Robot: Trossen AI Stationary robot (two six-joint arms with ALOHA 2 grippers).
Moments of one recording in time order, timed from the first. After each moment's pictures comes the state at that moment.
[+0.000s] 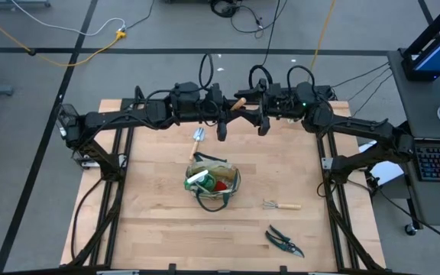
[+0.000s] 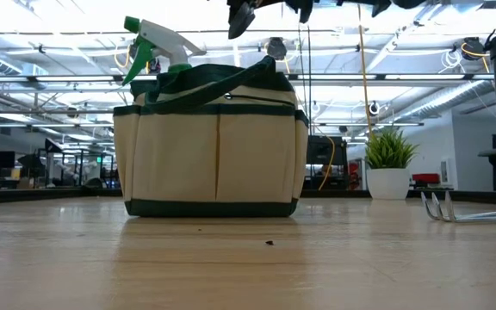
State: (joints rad) left arm 0.24 1.60 1.45 0.07 0.12 0.00; right arm -0.38 1.29 1.05 0.49 -0.37 0.19
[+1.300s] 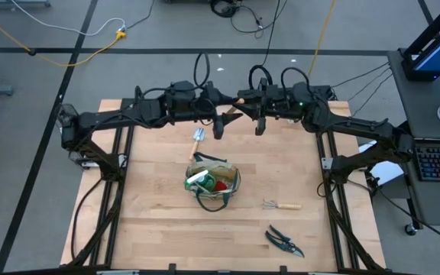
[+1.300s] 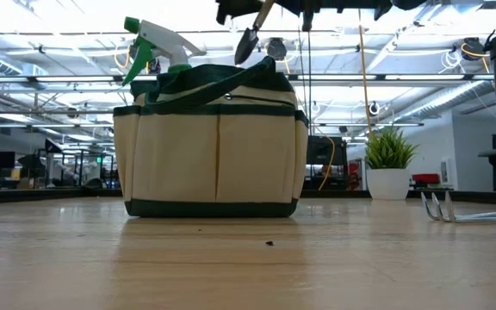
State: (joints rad) left arm 0.24 1.54 1.45 -0.04 0.04 0.01; right arm -0.39 1.29 1.05 0.40 -0.31 0.09
